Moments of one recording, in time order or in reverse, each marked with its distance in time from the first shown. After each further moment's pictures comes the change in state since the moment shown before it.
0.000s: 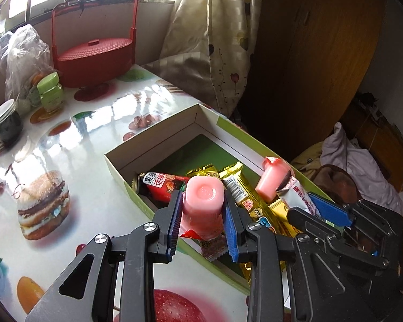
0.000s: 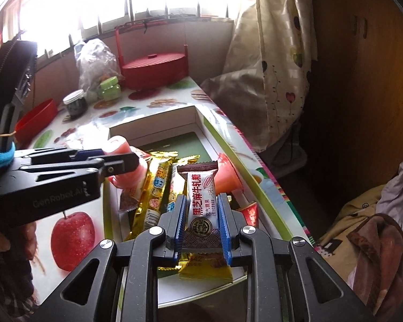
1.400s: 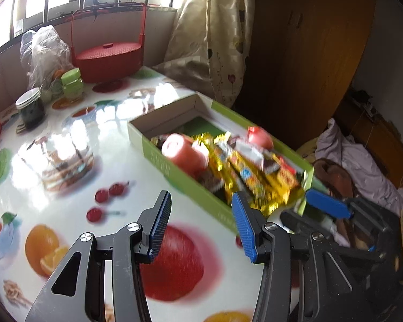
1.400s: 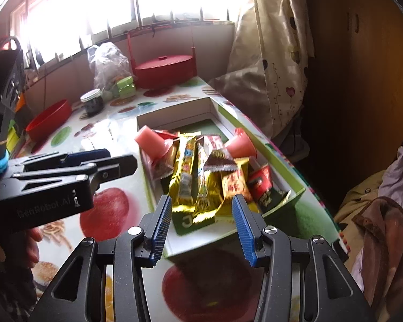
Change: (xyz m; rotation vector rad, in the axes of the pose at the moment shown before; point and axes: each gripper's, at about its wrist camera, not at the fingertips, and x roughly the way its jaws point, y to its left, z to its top) left arm -0.058 -0.008 -0.054 0.006 -0.024 0.026; right arm -0.045 0.026 -0.038 0.043 -0.011 0.020
